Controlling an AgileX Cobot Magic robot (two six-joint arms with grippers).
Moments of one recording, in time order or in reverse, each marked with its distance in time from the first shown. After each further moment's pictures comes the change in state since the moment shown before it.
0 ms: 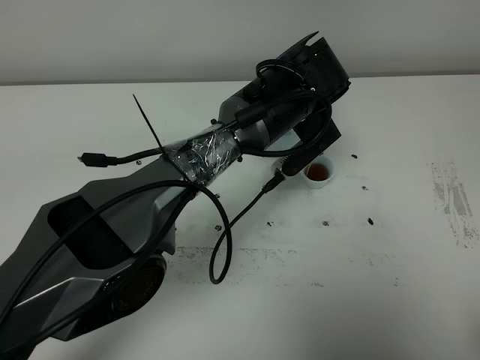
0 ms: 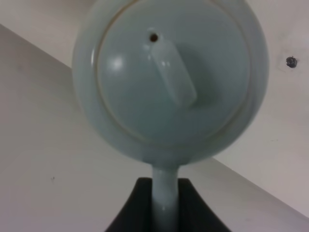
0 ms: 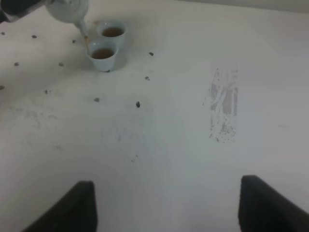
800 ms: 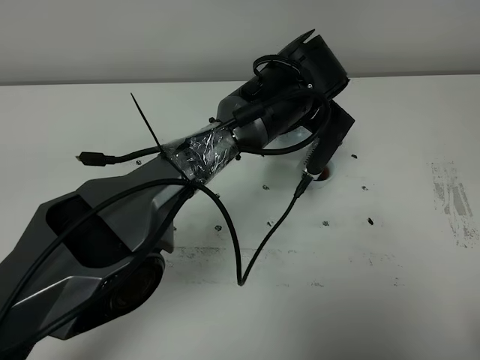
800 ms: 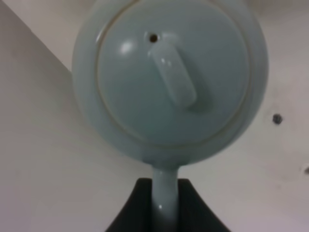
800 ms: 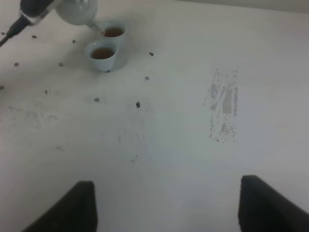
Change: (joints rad) left arm 0.005 -0.004 0.000 -0.087 0.004 -0.270; right arm 0.000 0.000 0.000 0.000 0.000 0.000
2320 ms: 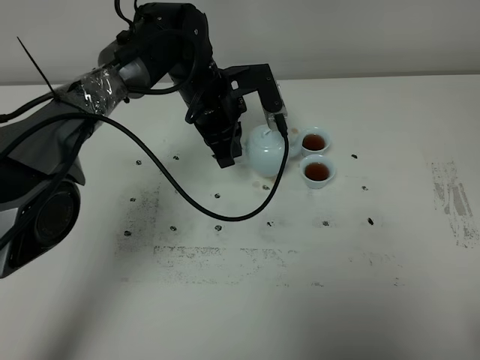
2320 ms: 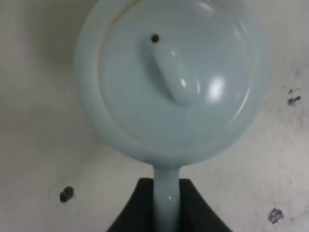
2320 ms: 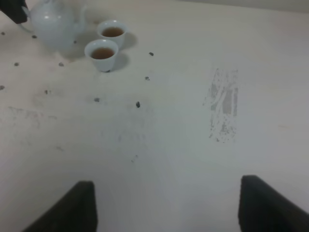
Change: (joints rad) left arm 0.348 -0.087 0.222 -0.821 0.044 -0.275; right arm 0.000 0.000 0.000 0.000 0.000 0.000
